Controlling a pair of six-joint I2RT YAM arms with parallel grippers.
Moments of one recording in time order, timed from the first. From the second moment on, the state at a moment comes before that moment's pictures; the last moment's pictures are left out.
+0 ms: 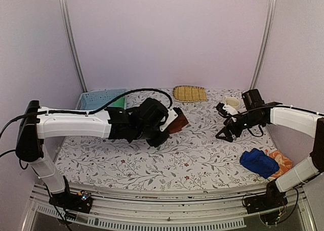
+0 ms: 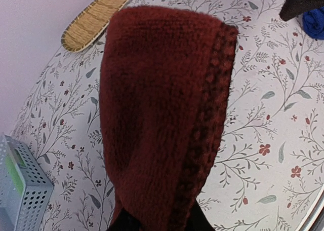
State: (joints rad) left arm -1.11 1.71 1.29 -0.36 -0.36 0.08; right arm 0.29 1.40 0.91 -0.47 -0.46 -0.50
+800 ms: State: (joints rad) left arm -0.32 1.77 1.66 -0.61 -0.07 -0.21; right arm 0.29 1.36 0.89 -0.39 -0.37 -0.48
